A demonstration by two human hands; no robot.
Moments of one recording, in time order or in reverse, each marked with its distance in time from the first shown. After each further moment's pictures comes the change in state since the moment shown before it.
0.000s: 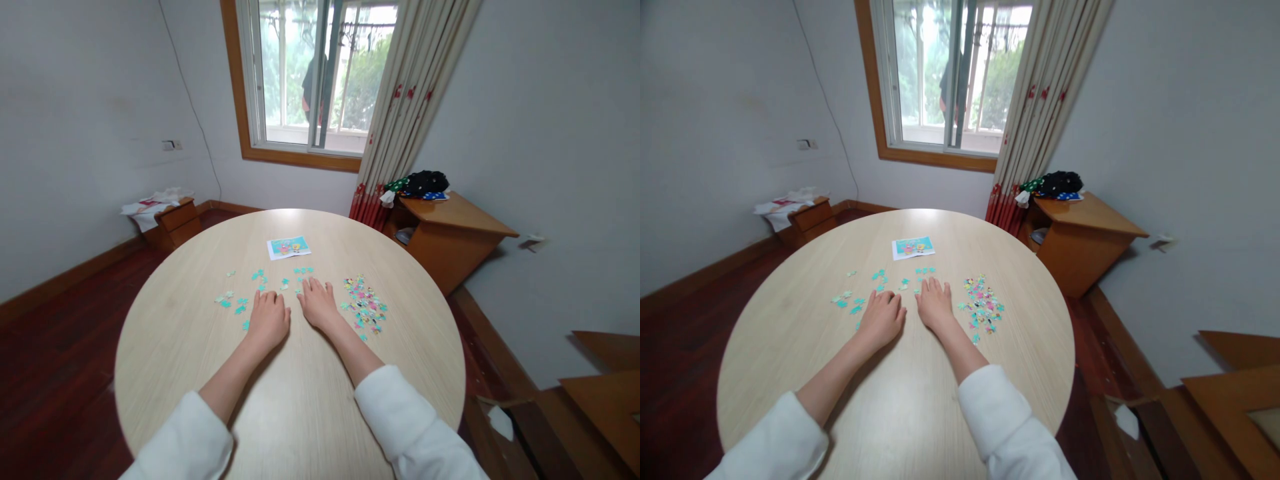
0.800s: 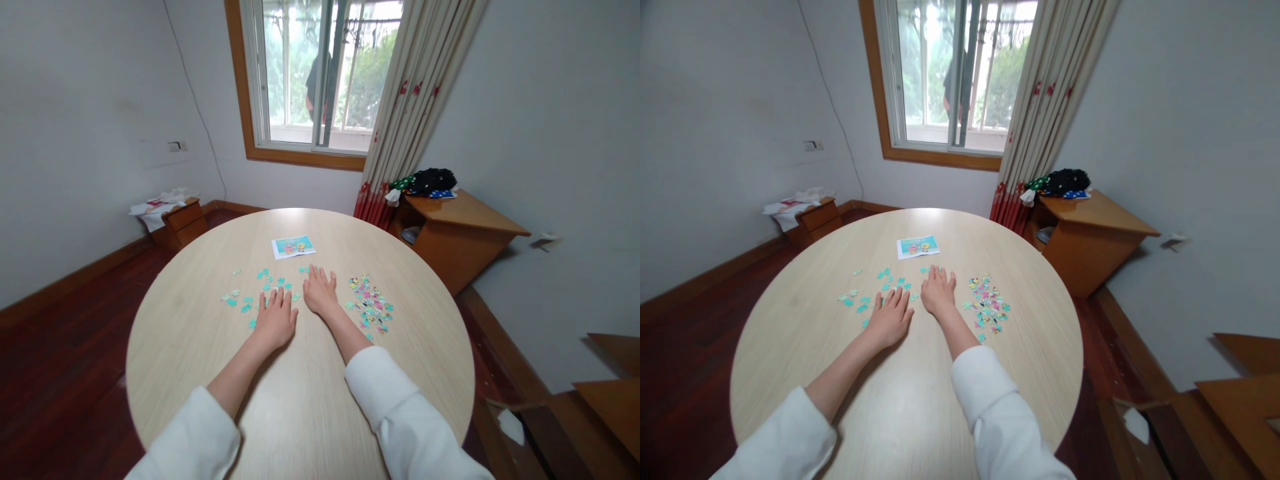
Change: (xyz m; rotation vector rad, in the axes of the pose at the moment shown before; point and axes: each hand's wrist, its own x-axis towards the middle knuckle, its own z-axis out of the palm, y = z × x) left_hand 0.000 0.000 0.009 0.004 -0.207 -0.037; right_hand 0.035 0.002 0.021 0.078 0.134 0.098
